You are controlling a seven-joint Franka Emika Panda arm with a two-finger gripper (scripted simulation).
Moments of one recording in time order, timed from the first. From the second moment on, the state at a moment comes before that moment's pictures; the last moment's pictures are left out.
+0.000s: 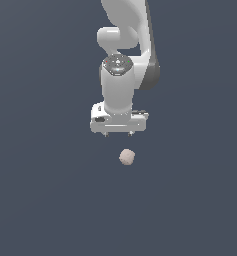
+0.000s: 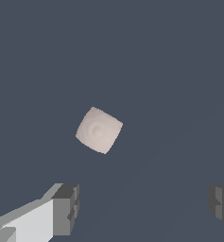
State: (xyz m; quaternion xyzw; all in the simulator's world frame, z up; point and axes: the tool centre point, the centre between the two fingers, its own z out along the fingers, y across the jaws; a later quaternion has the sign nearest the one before) arm -0.004 0.002 0.179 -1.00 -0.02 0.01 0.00
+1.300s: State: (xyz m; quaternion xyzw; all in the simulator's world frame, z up) arm -0.001 0.003 0.161 -1.00 0.02 0.01 0.01
